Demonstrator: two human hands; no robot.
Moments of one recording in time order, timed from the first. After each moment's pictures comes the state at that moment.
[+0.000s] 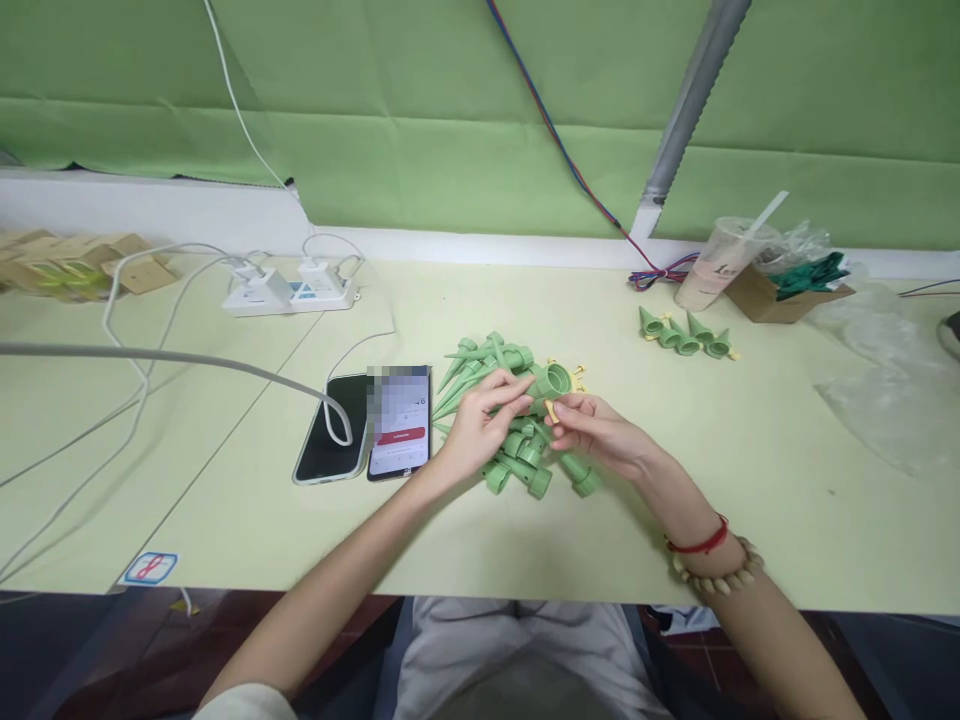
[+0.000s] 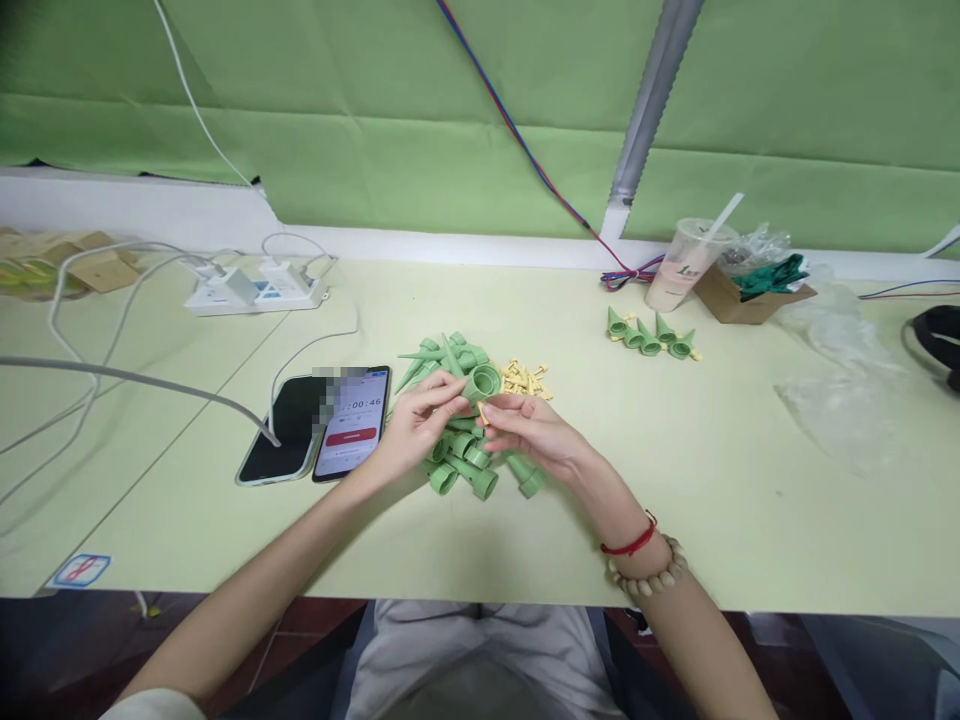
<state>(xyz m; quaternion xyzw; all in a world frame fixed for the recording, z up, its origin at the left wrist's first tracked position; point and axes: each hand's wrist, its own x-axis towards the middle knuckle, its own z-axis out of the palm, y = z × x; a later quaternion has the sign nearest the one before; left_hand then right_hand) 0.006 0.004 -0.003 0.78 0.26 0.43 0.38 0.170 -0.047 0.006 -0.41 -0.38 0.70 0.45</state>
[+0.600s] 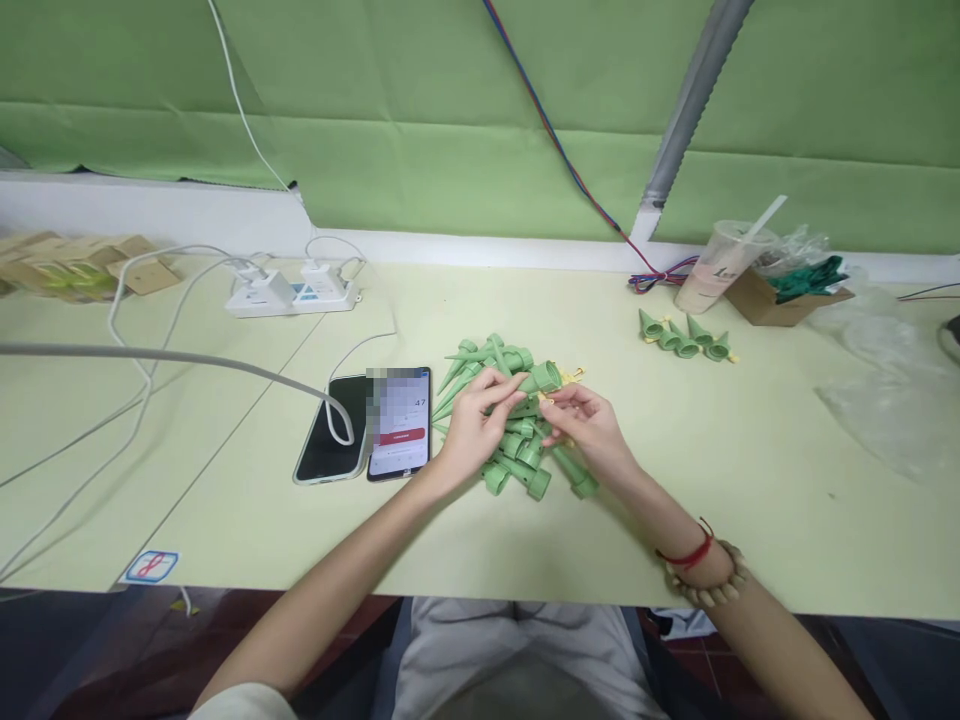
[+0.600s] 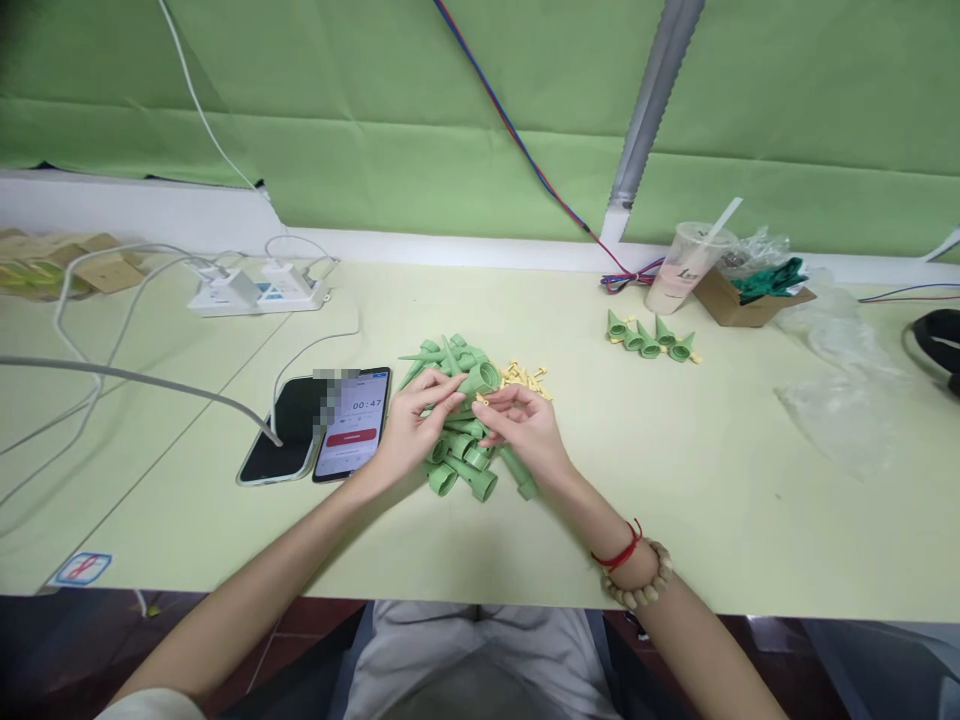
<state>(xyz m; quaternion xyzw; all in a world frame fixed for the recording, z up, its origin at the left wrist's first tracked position) 0.006 0.004 -0.007 0.78 0.30 0.46 0.29 0.148 -0.051 -0.005 -0.48 -0.39 0.53 0.57</state>
